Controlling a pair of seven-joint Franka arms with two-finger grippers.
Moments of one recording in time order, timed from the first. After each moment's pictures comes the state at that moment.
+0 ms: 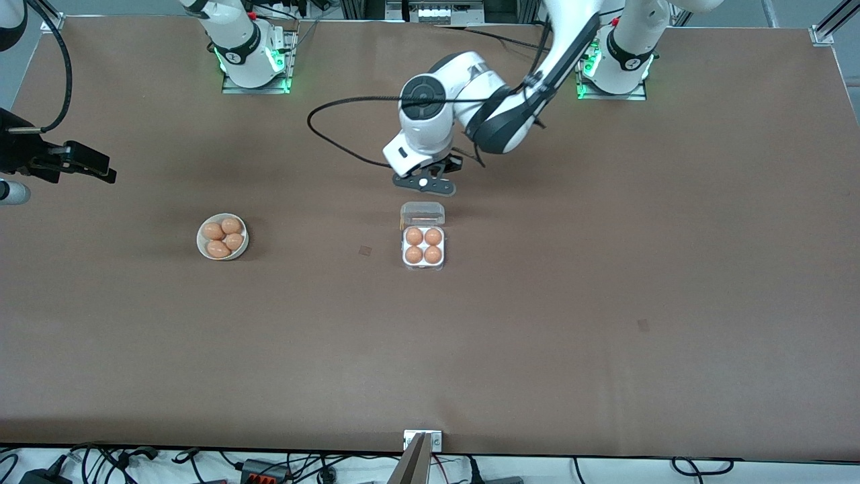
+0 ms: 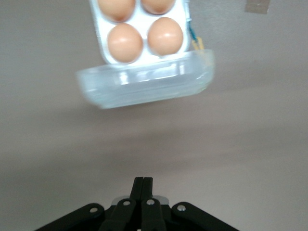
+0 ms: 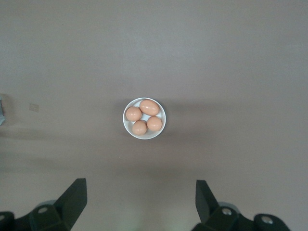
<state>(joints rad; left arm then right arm) -0.69 0.58 -0.22 -1.60 -0.01 2.07 -0.74 -0.08 0.10 0.04 -1.53 0.01 1.54 -0.04</state>
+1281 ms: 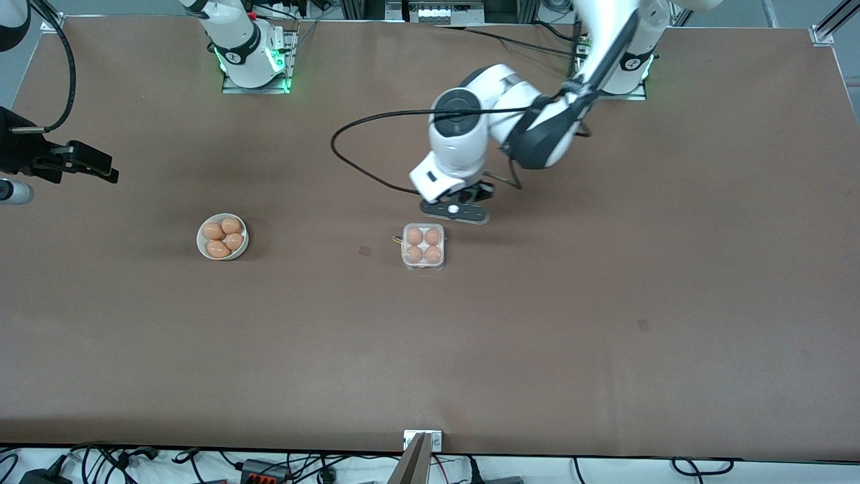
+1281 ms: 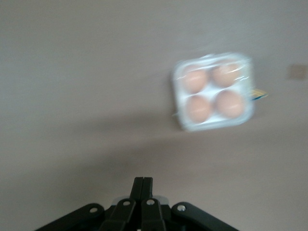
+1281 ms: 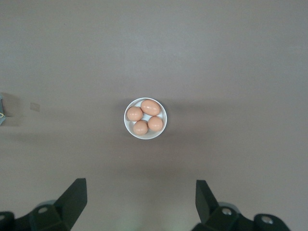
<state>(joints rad) -0.56 0.48 -0.18 -1.55 0.09 1.88 -0.59 -0.07 0.09 0.04 -1.53 0.01 1.54 -0.04</state>
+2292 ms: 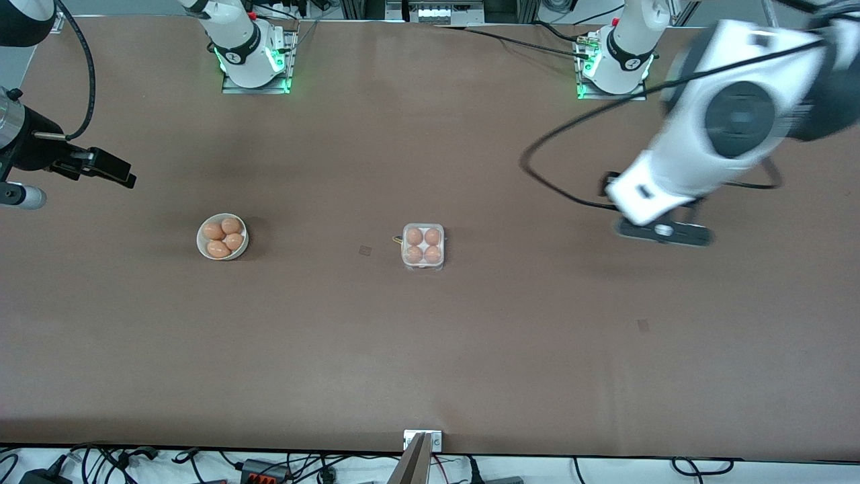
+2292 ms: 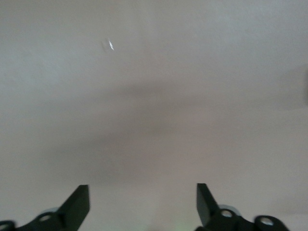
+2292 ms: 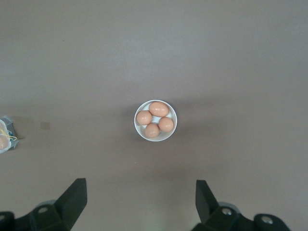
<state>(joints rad) -0.11 0.30 -0.18 -1.37 0.14 1.45 -0.09 -0.02 0.09 0.04 -1.53 0.01 1.55 0.17</state>
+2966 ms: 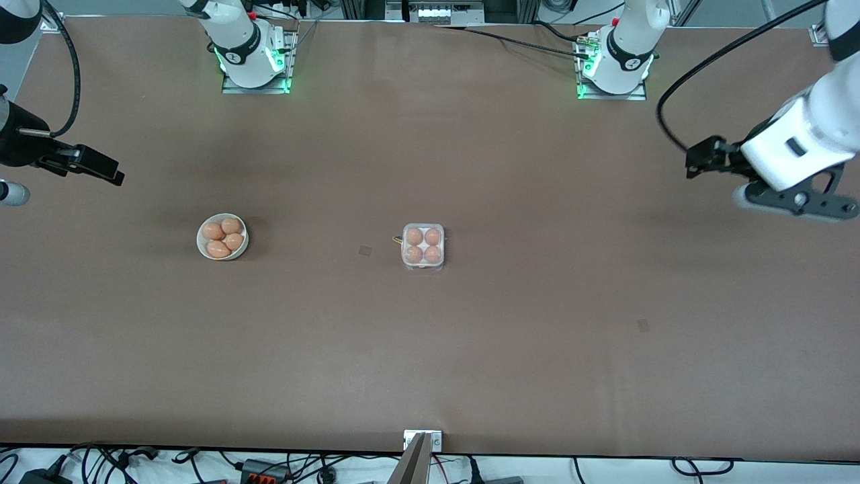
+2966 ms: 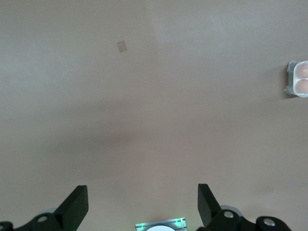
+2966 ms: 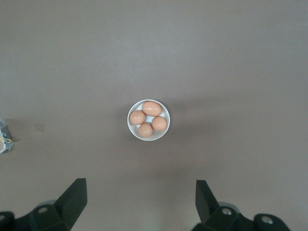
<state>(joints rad) 0.02 0.18 -0.15 -1.34 0.02 1.36 0.01 -0.03 0.08 0.03 -1.54 0.00 1.55 0.16</state>
